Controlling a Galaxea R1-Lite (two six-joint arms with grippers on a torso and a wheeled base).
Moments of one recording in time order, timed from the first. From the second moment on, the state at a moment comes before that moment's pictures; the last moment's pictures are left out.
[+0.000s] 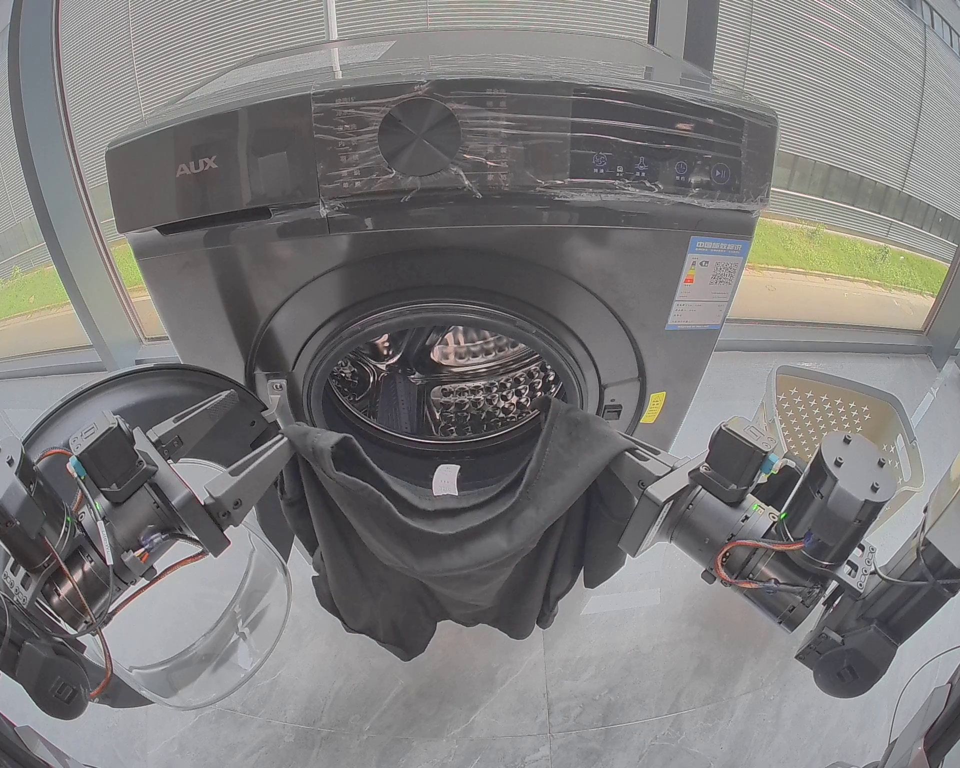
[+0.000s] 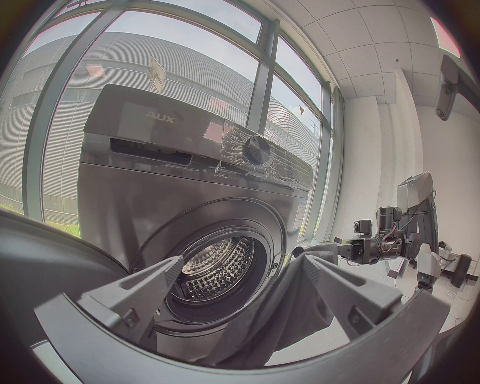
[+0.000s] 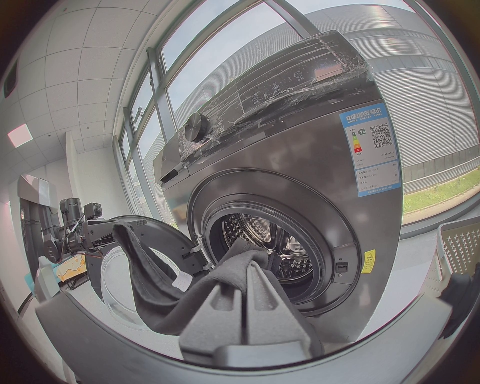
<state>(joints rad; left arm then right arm) -0.27 1.53 -0.19 -1.55 -0.35 -0.09 0.71 1.86 -0.46 -1.53 -0.07 0.16</state>
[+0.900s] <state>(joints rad) -0.31 1.59 -0.11 -1.55 -0.35 -0.04 0.73 1.86 -0.48 -1.53 -0.07 0.16</state>
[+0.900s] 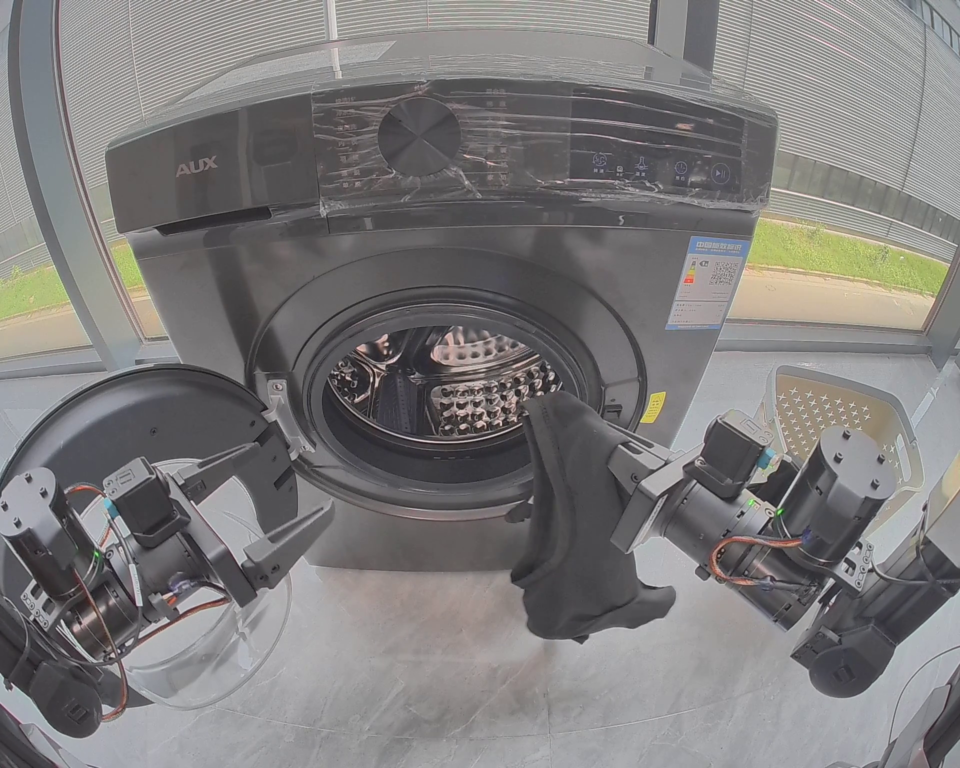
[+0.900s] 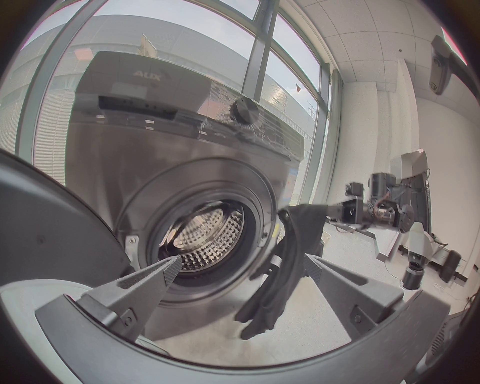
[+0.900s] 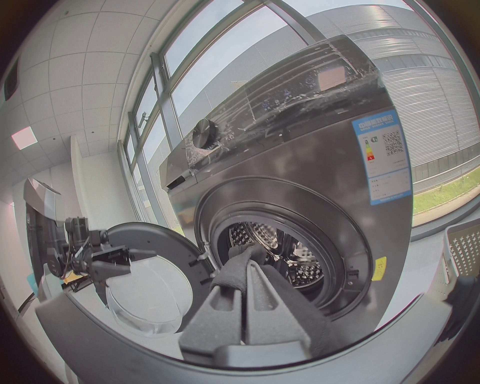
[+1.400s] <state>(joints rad) -0.42 1.71 -0.07 -1.55 -0.38 -0.03 0.84 1.90 -0.66 -1.51 -0.05 0.15</state>
